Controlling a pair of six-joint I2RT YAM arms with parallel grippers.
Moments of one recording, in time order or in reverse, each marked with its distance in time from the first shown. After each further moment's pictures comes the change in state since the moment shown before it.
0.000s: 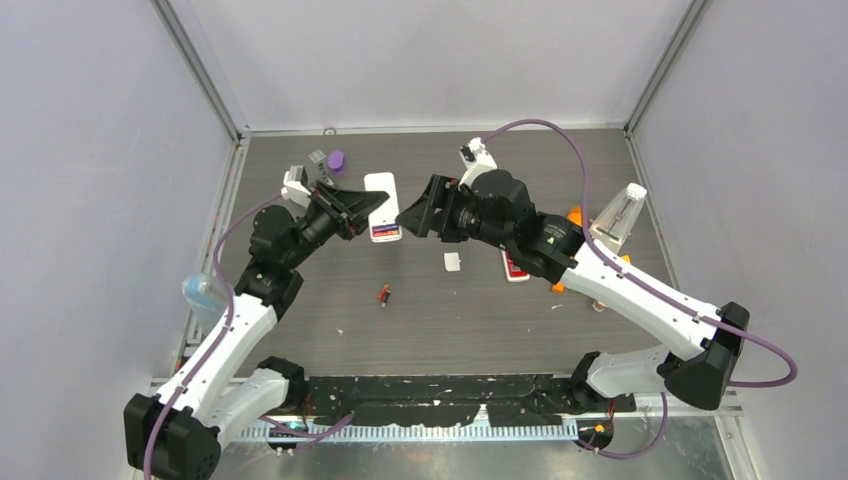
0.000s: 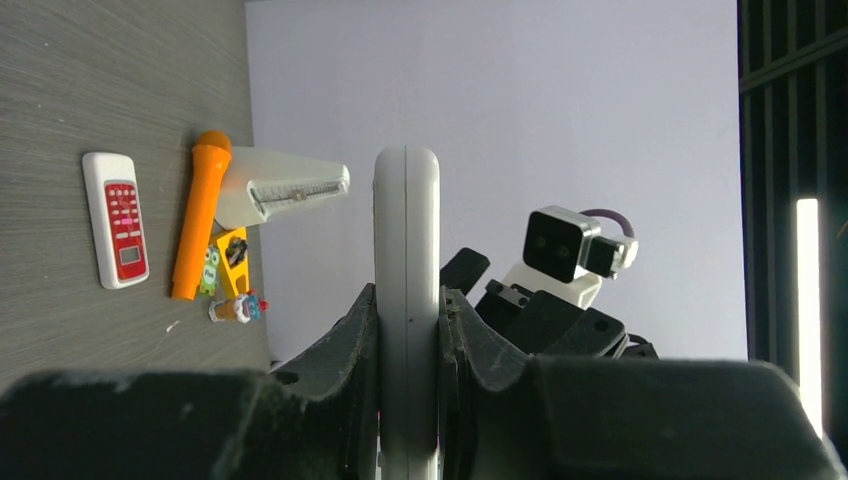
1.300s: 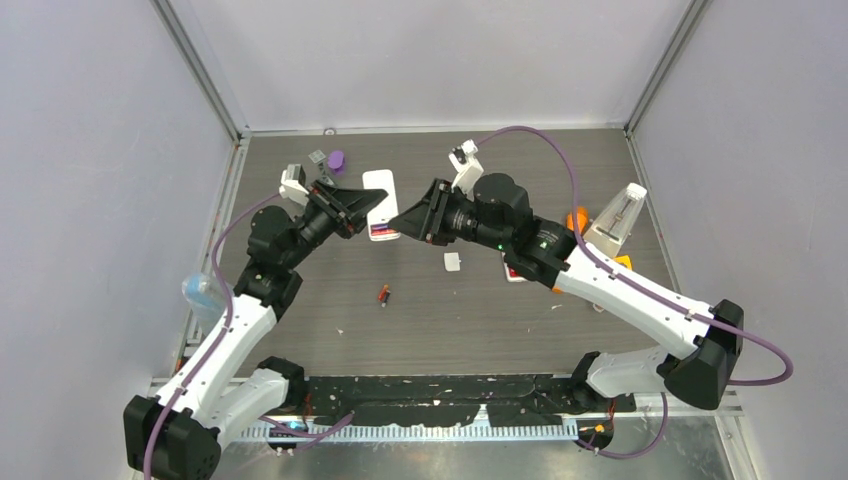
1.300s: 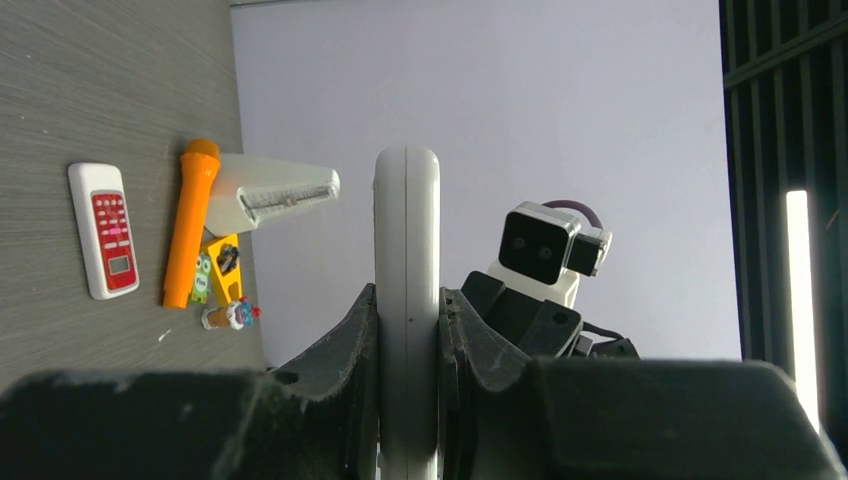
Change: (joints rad) left arm 0.000 -0.008 0.000 0.018 -0.001 0.001; right arm -0.009 -0.007 -0.100 0.240 -0.199 0.123
